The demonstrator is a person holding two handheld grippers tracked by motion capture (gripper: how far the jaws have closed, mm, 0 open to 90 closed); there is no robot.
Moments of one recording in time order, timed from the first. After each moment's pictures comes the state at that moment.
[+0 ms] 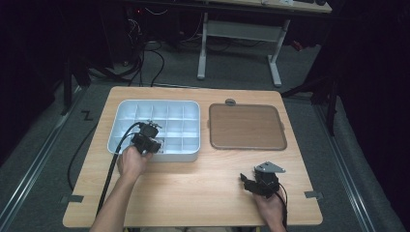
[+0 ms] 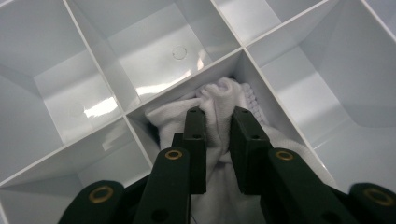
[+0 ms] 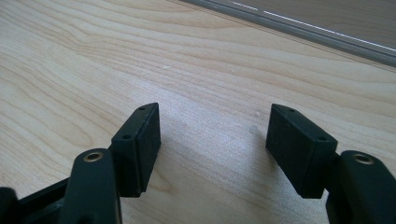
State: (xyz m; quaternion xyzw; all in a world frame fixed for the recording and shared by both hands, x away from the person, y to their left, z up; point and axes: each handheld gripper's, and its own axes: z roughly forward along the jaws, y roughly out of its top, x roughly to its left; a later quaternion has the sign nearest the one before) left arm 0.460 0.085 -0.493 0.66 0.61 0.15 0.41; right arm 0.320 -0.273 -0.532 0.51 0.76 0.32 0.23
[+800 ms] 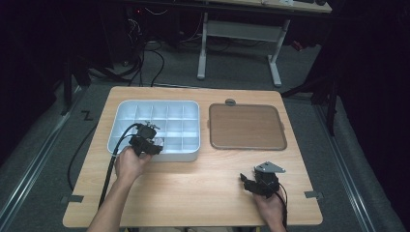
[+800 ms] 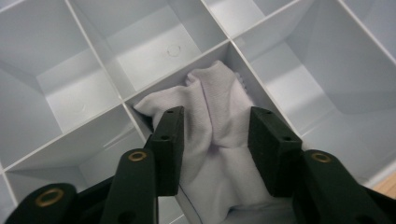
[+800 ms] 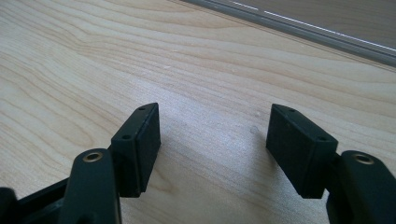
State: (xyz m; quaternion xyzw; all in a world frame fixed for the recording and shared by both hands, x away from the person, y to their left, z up) left arm 0.450 0.091 -0.483 0.65 0.61 0.14 0.44; right arm 0.320 -0.273 -0.532 0.51 0.76 0.32 0.23
